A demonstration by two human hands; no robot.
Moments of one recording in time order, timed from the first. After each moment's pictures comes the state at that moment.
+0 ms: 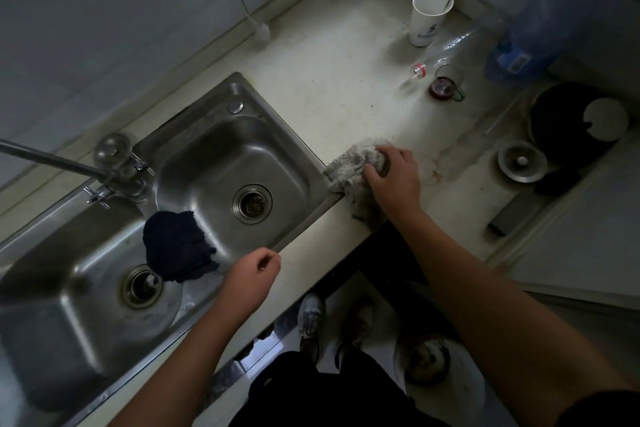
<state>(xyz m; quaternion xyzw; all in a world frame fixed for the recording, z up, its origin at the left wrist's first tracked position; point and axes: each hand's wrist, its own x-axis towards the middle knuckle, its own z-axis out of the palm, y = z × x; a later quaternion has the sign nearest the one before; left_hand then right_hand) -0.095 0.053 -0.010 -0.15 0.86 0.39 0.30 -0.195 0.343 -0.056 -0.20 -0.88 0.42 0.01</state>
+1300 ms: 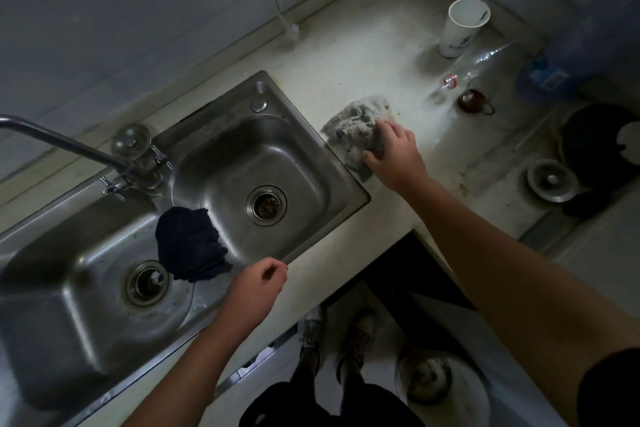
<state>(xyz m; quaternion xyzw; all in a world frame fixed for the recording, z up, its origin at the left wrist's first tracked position) -0.085 0.028 -0.025 -0.18 0.84 0.43 0.29 -0.257 0.320 -0.037 -0.05 -0.95 0.29 -0.06</state>
